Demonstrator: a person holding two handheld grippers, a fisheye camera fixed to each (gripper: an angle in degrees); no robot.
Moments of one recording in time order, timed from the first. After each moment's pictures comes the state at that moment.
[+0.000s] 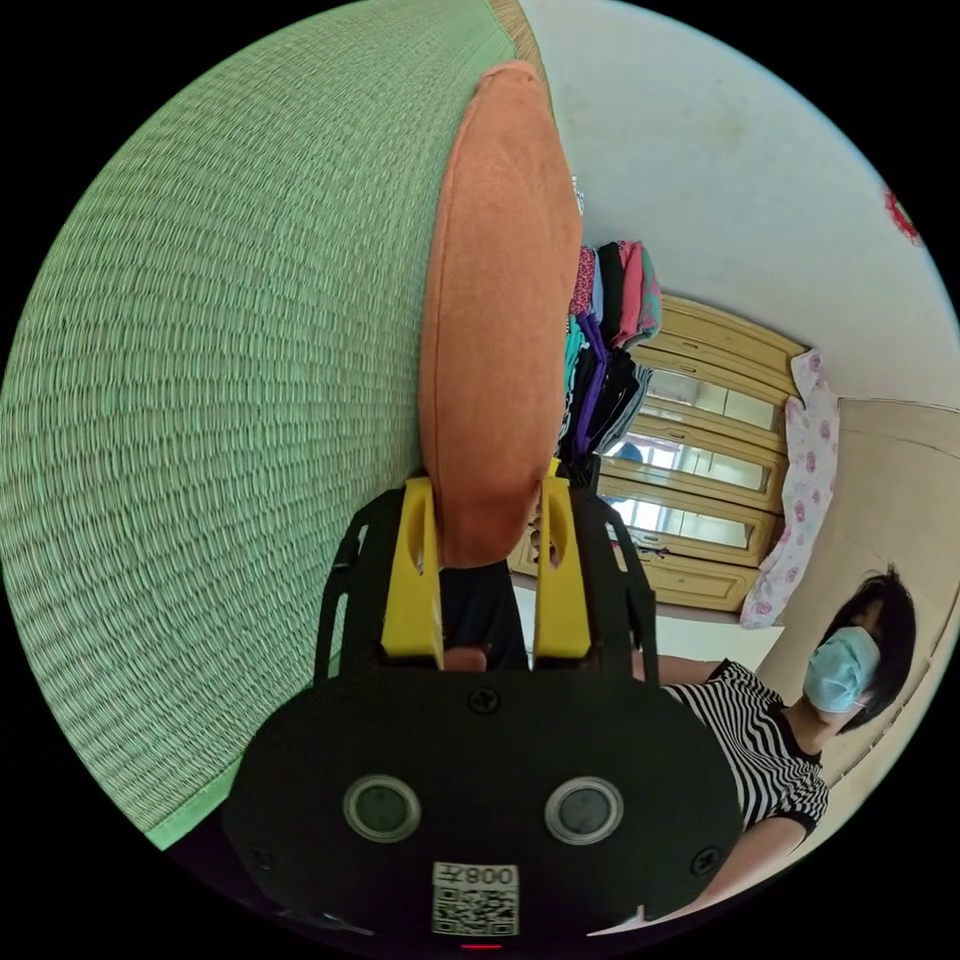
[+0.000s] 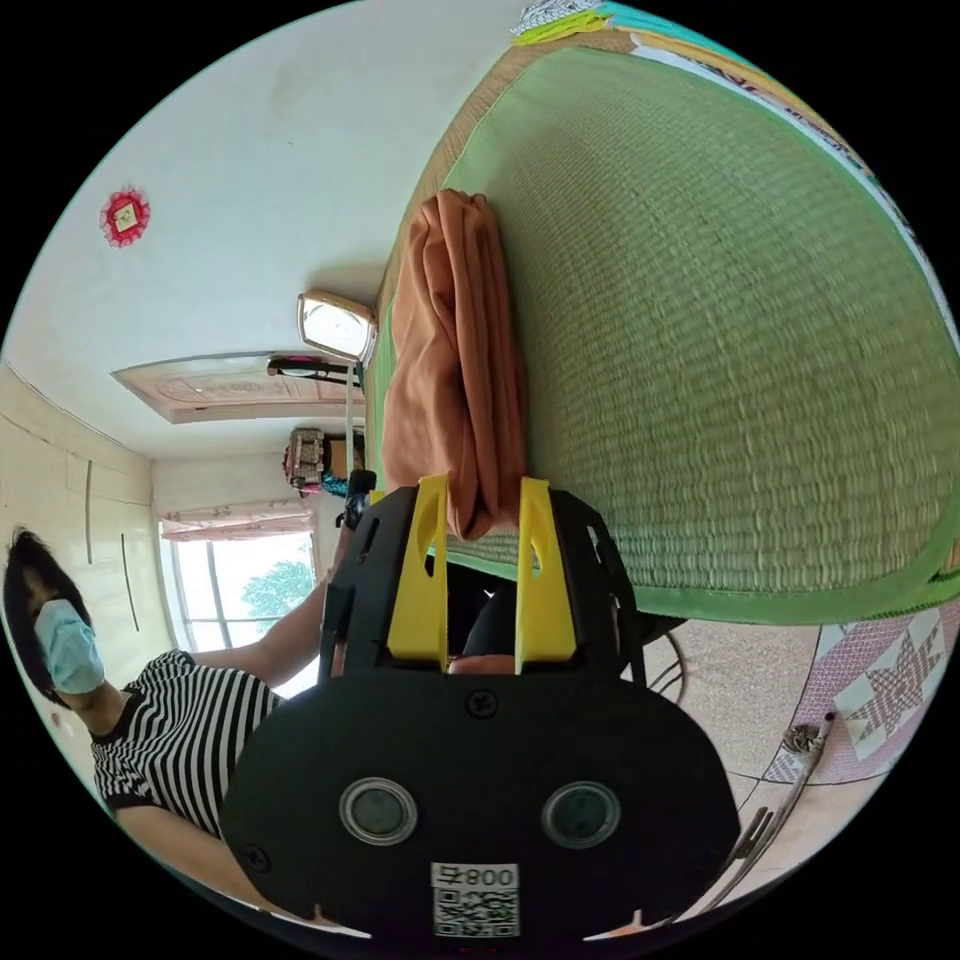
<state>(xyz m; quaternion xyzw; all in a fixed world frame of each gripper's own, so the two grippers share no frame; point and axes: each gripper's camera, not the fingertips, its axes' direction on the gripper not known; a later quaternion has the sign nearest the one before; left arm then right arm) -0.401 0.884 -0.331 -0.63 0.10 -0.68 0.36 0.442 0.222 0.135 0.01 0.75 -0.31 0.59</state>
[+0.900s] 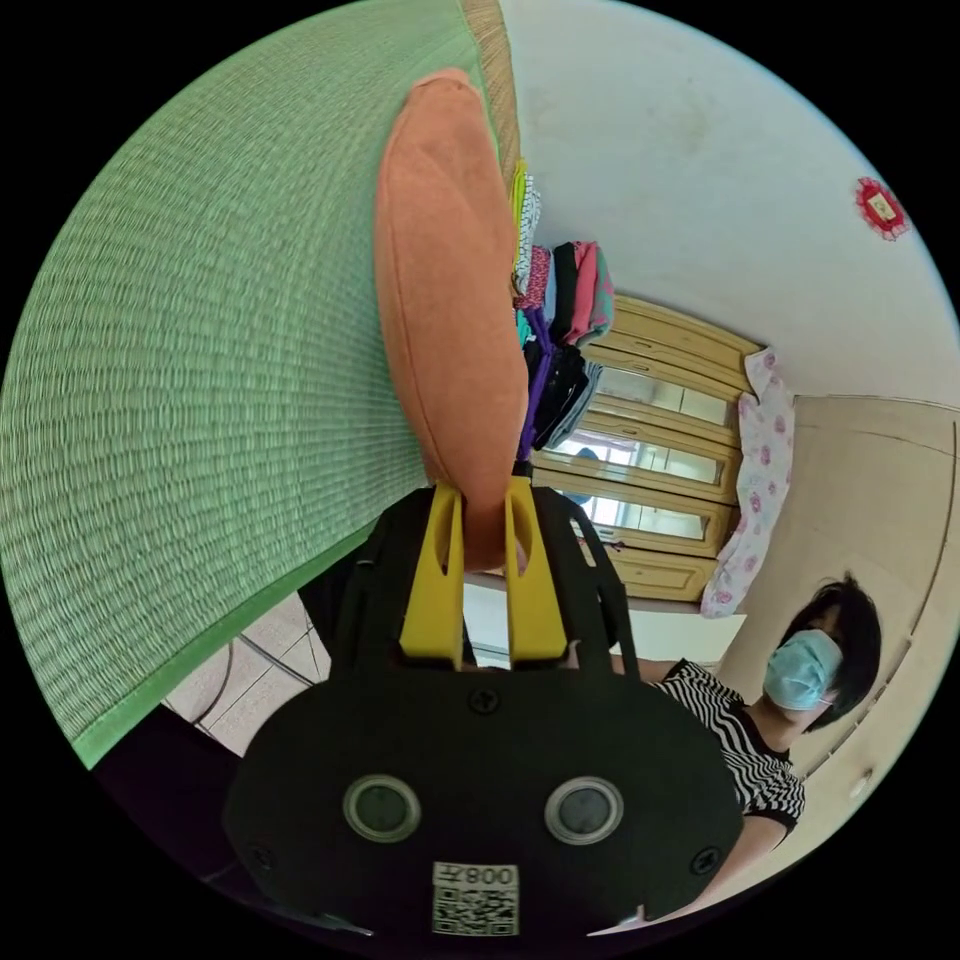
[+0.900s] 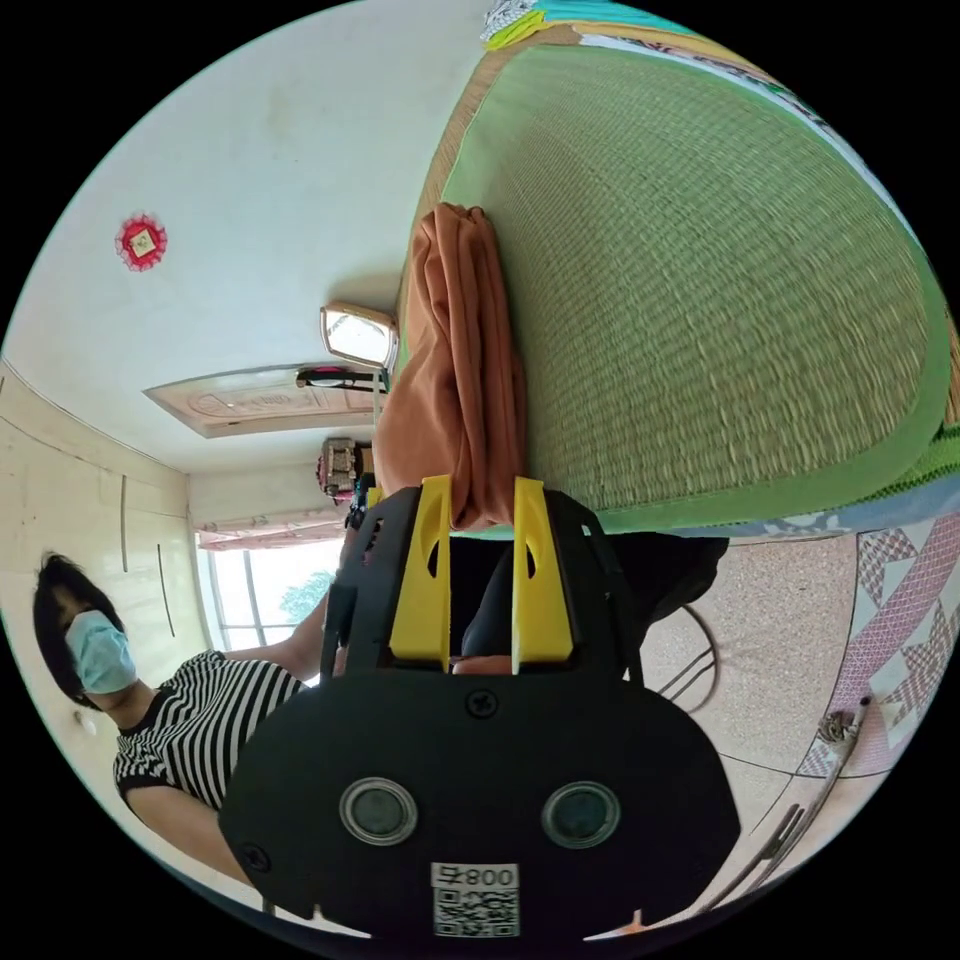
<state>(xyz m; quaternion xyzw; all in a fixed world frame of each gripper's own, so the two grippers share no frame) -0.387 0.858 -0.344 -0.58 0.13 -0.72 0.36 0.456 0.205 0.050 0.01 0.71 -0.30 0.64</state>
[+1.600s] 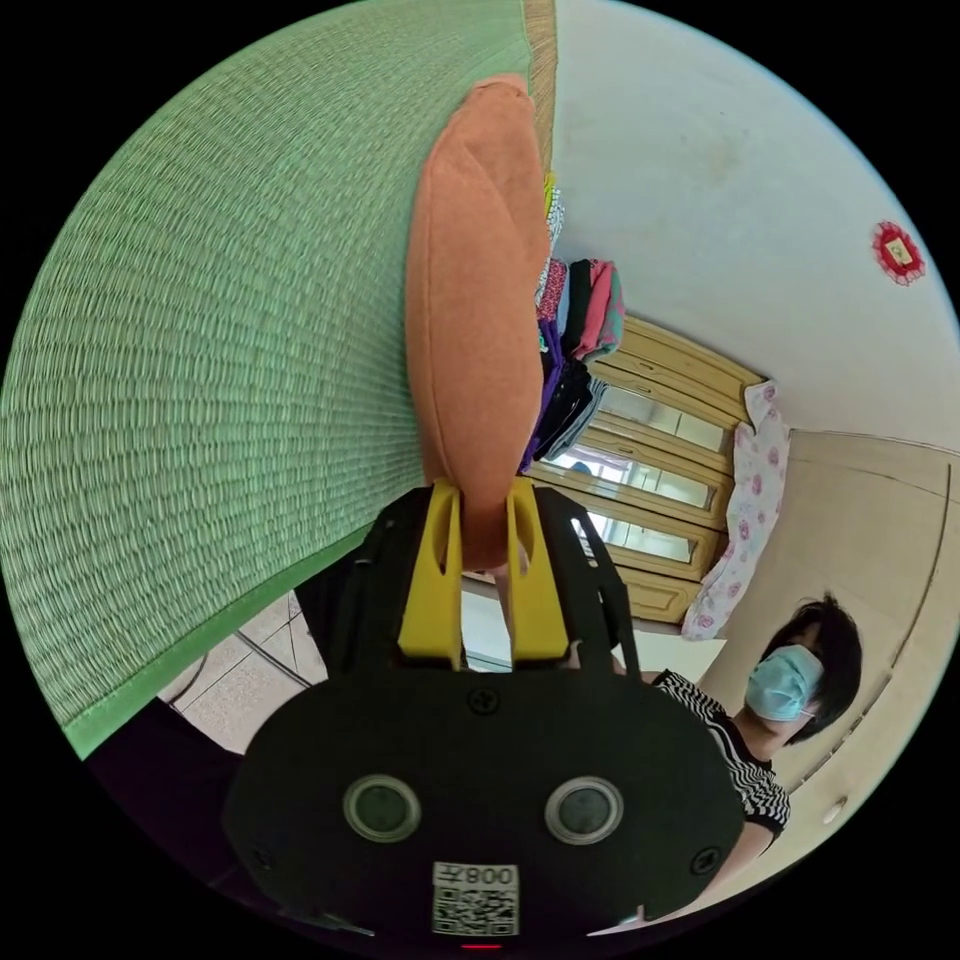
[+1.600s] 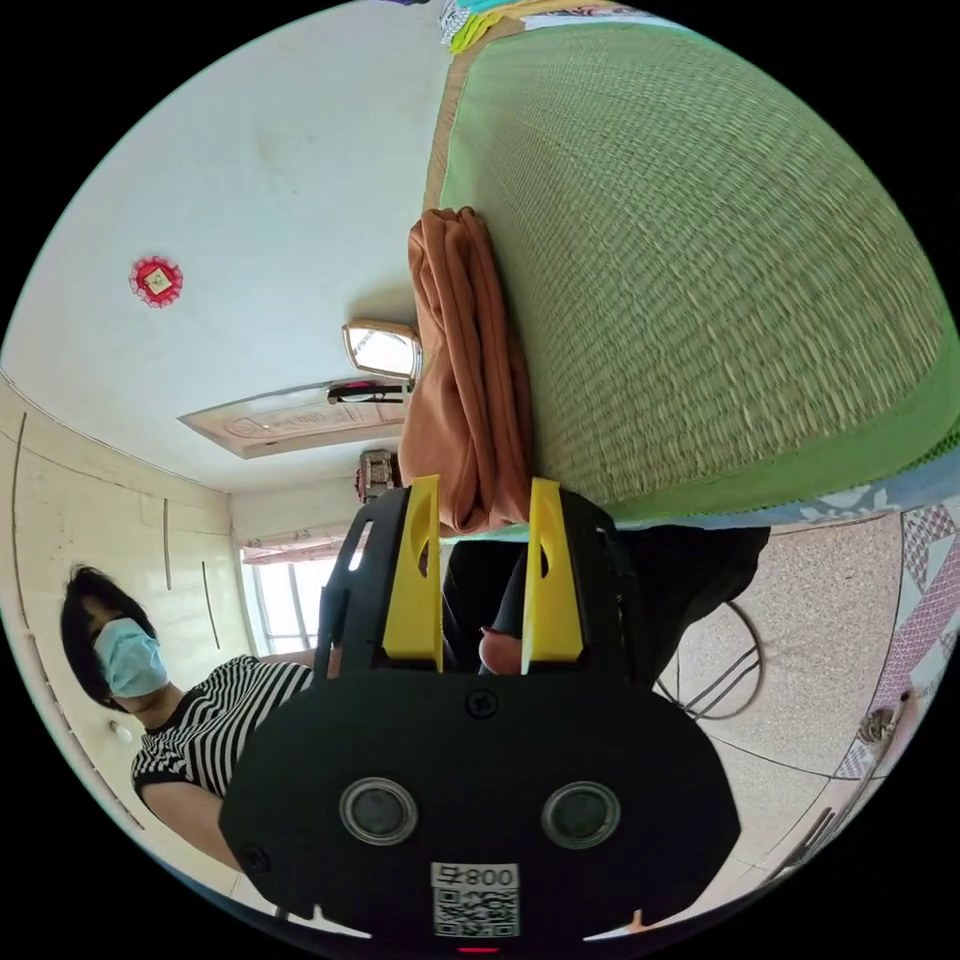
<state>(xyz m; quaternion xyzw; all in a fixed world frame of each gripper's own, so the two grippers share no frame) -0.355 0.918 -0.356 -0.57 0.10 -0.75 0.33 0.445 0.173 -0.016 0.01 0.66 -0.28 0.69</state>
